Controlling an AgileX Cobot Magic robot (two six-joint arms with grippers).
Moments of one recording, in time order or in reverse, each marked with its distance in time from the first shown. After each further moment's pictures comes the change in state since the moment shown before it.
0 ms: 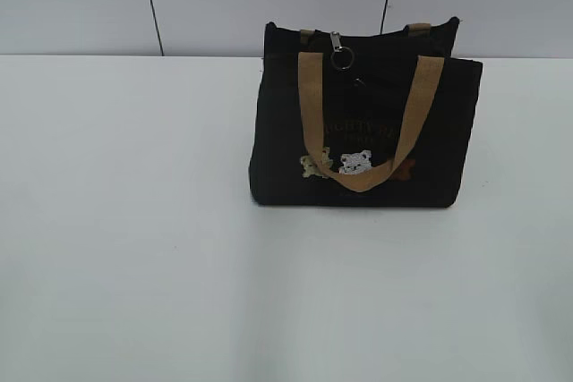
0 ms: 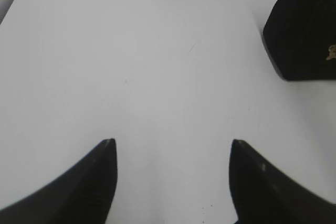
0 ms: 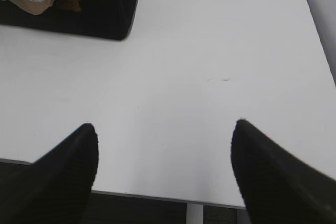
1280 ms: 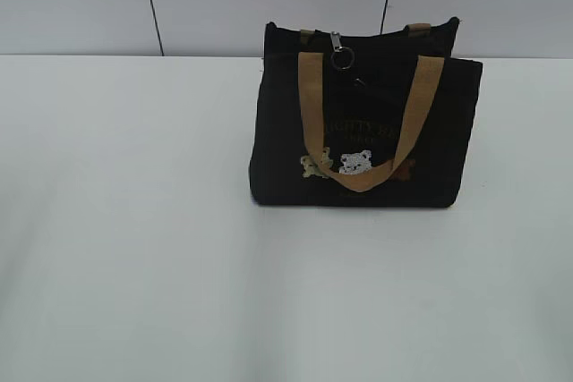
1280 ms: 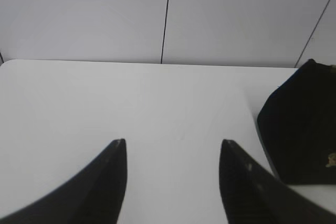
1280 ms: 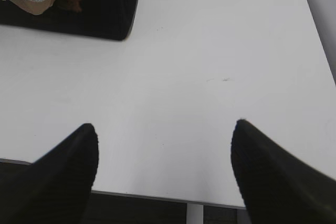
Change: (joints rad) left arm 0.000 0.487 -0.063 -0.085 -0.563 0.032; right arm 0.000 0.000 0.000 0.000 0.000 0.000
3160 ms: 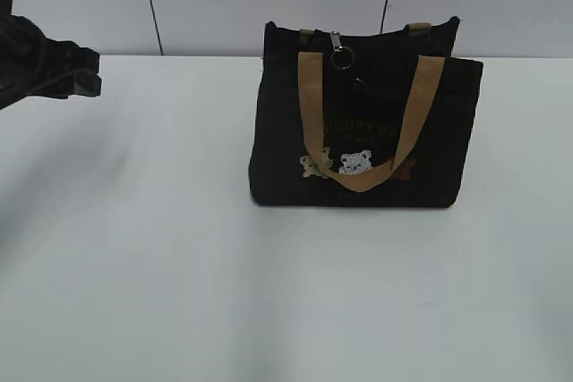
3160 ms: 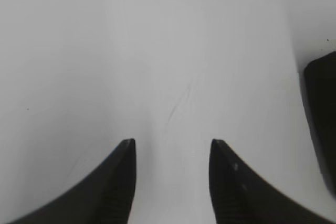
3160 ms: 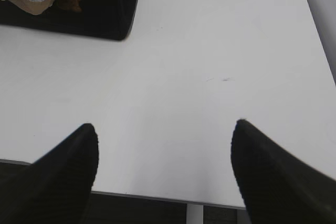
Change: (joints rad) left arm -0.080 1.157 -0.415 -0.241 -0.202 0.232; right arm 0.000 0.000 0.000 0.000 0.000 0.000
